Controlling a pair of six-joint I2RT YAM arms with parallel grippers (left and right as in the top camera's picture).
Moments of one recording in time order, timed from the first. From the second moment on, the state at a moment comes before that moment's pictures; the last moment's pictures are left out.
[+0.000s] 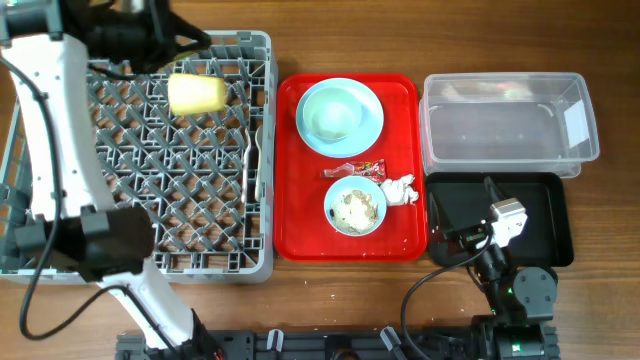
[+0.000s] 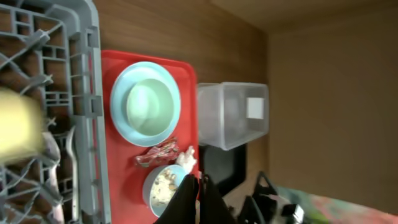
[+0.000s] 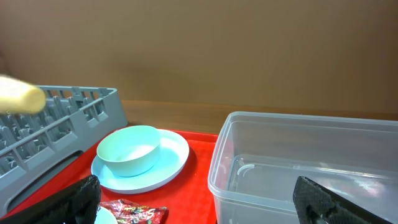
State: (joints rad) left arm 0.17 2.03 2.36 -1.56 0.91 -0.10; right arm 0.04 0.03 0.01 0.02 -0.24 0.06
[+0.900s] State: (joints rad) left arm 0.19 2.21 2.36 -1.59 0.41 -0.25; right arm 0.04 0.03 0.01 0.02 -0.24 0.06
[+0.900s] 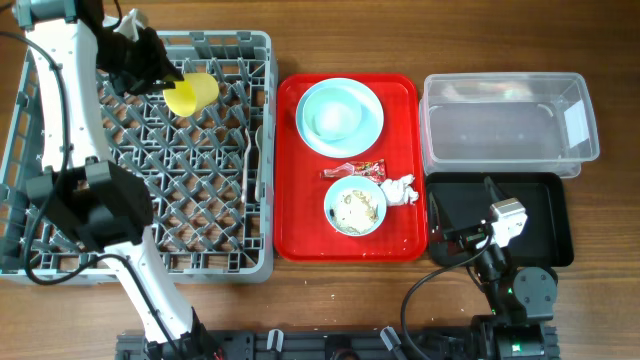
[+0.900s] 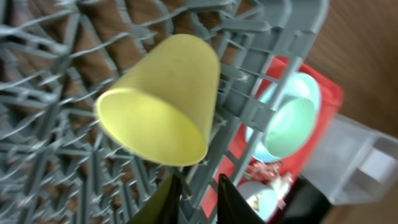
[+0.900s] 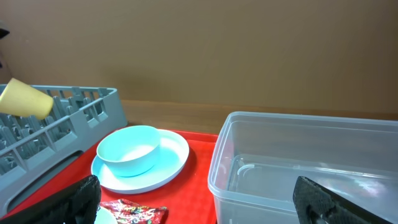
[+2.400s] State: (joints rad) left arm 0.12 1.89 2.13 -1.41 0.44 -0.36; right arm 0.04 0.03 0.01 0.02 -0.24 0.06
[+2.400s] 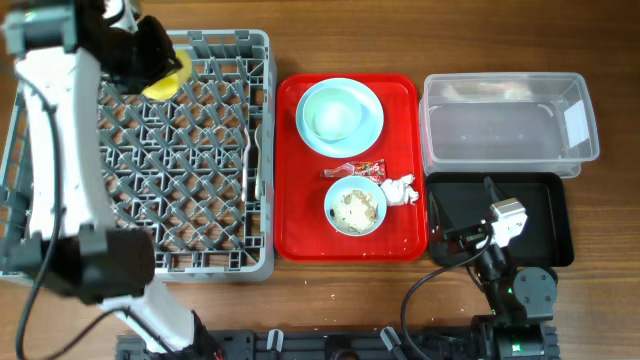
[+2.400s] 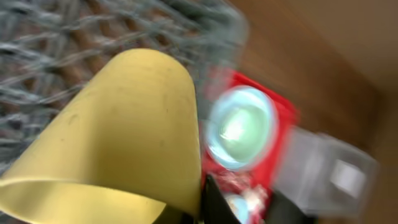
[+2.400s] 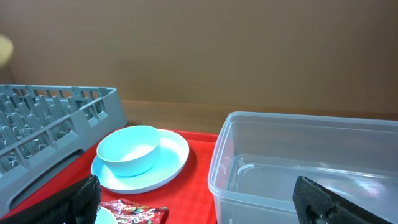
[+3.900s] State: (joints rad) left arm 0.21 2.33 2.00 -1.42 1.17 0.18; right arm 0.04 0.03 0.01 0.02 -0.24 0.06
